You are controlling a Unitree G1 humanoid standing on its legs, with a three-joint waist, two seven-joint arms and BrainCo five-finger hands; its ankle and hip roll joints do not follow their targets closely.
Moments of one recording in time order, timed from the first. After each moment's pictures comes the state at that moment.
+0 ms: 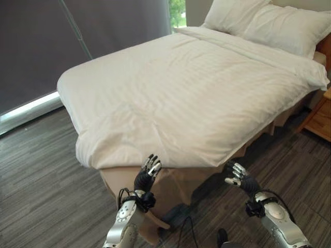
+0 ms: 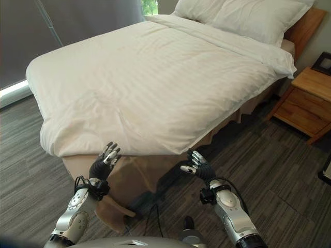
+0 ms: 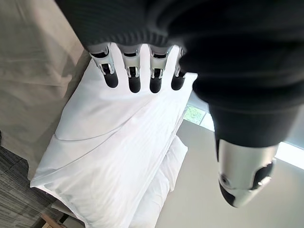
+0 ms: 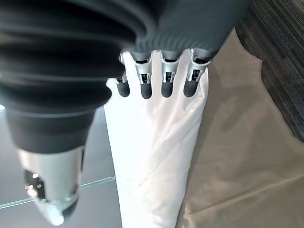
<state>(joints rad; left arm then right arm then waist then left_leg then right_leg) 0.12 0.28 -0.21 0.12 -0.72 -0.12 0.02 0.11 -0.44 0.28 0.16 0.43 -0.07 0.10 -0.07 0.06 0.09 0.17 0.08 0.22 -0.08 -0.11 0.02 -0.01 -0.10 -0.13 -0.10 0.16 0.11</state>
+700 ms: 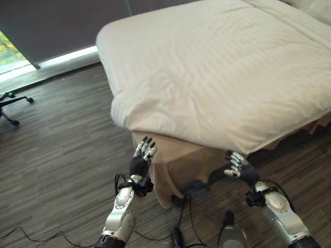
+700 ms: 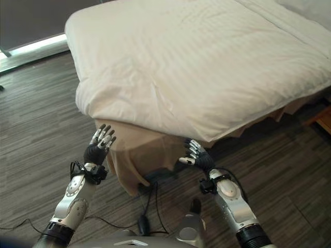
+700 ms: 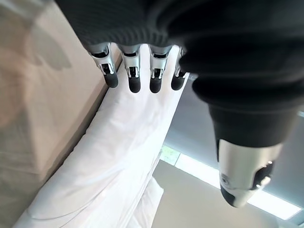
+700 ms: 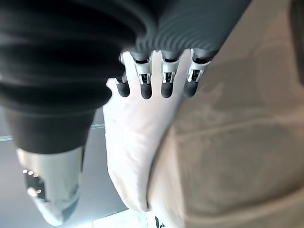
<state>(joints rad) 0.01 0.33 -0.20 0.10 -0.72 -0.16 0.04 0.06 -0.45 0.30 0.13 0.43 -0.09 0.15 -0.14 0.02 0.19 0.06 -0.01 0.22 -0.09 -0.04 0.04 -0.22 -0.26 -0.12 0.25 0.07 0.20</state>
